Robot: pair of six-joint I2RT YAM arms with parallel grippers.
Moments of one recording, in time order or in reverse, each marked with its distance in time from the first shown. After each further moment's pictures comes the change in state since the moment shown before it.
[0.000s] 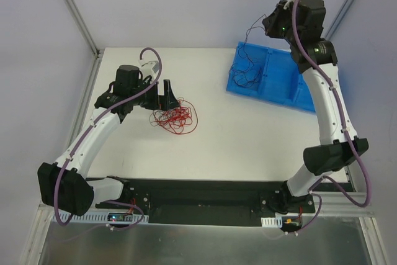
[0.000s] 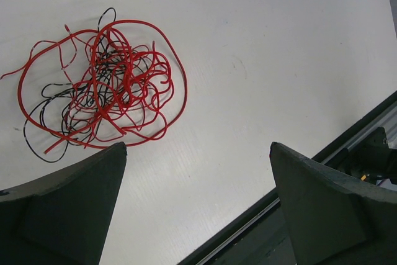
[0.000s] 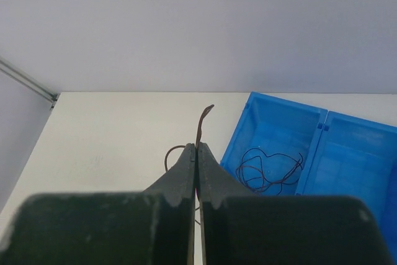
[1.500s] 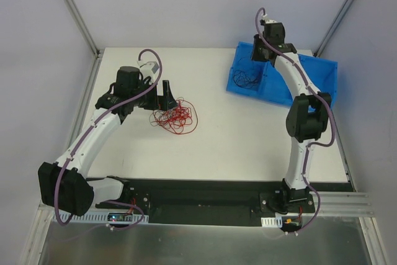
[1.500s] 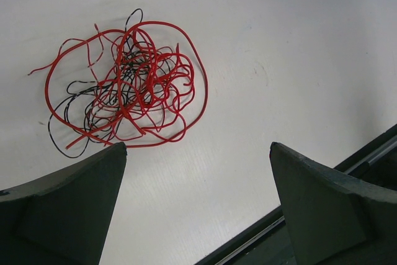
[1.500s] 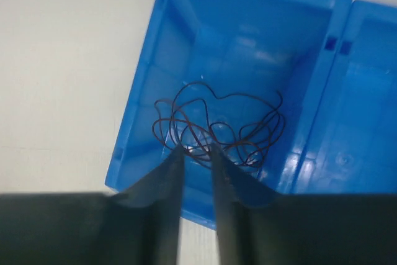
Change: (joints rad) left arm 0.000 0.001 -0.021 0.014 -0.075 0.012; right arm -0.058 0.435 -0.065 0.055 0.027 -0.067
